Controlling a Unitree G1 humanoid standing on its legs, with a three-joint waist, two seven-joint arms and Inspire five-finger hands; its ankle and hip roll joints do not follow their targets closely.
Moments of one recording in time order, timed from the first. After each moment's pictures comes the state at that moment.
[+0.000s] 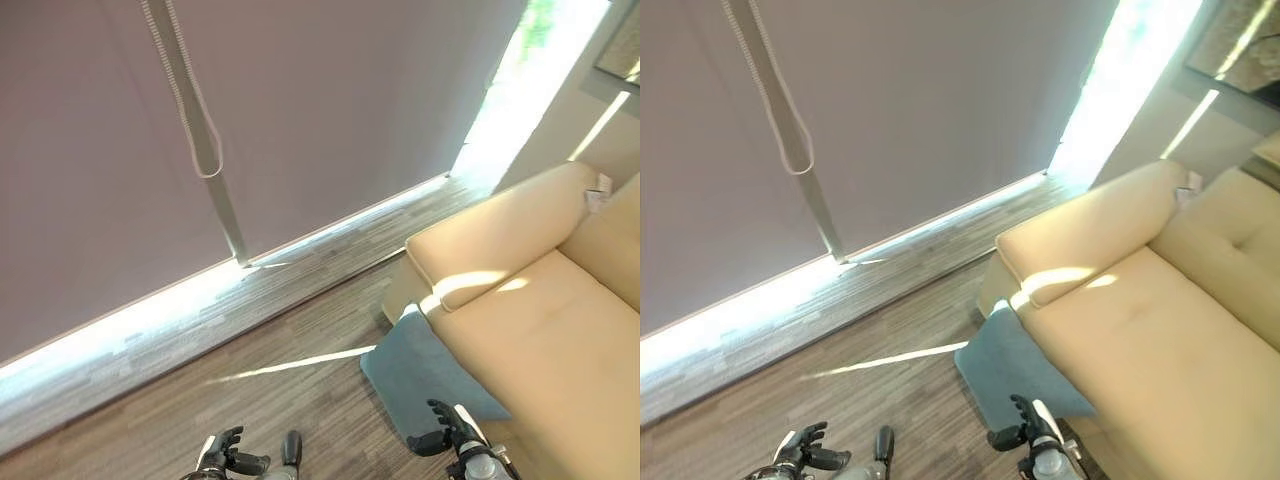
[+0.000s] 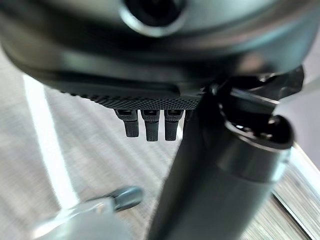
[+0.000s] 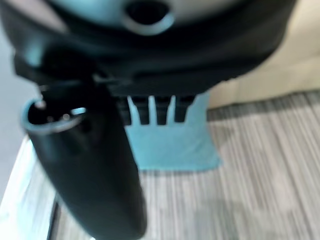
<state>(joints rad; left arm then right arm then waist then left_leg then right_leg) 0.00 0.23 -0.19 1.13 -0.12 -0.13 0.12 -0.01 -0.33 0.31 0.97 -0.07 -0.08 -0.15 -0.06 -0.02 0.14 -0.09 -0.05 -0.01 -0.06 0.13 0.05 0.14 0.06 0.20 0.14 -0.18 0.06</state>
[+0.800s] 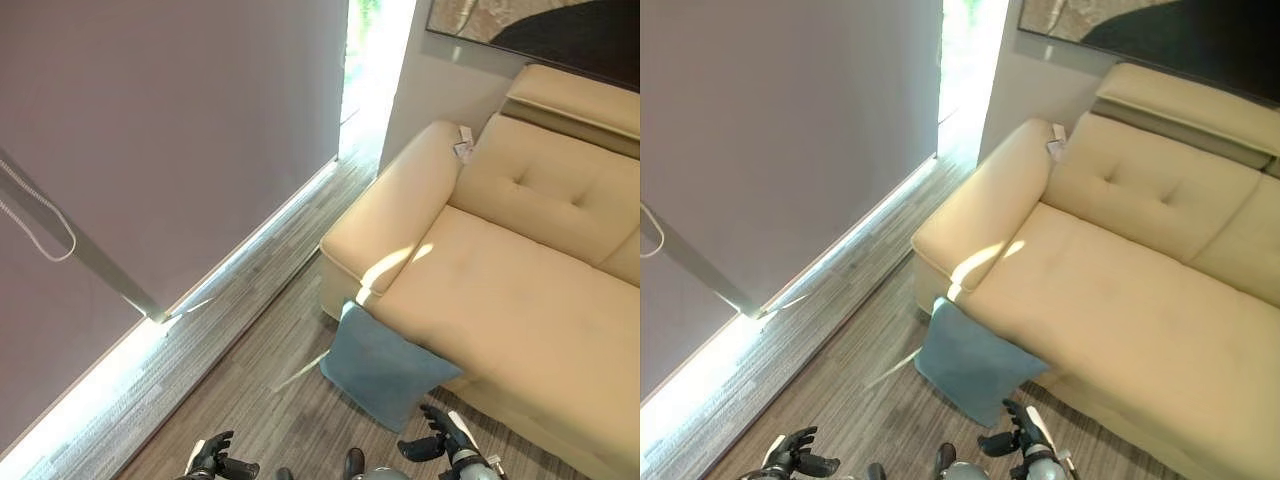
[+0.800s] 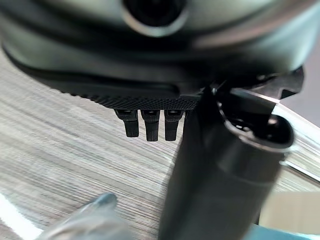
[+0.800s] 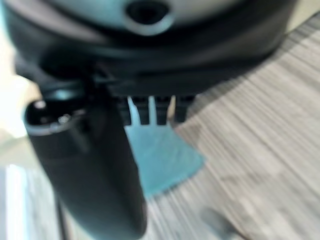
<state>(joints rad) 0.04 0.23 -0.19 1.13 -0.12 -0.12 0.11 0.03 -0.34 0.27 0.88 -0.06 -0.08 -0.15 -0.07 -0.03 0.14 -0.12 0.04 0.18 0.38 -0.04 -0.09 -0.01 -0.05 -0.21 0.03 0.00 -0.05</state>
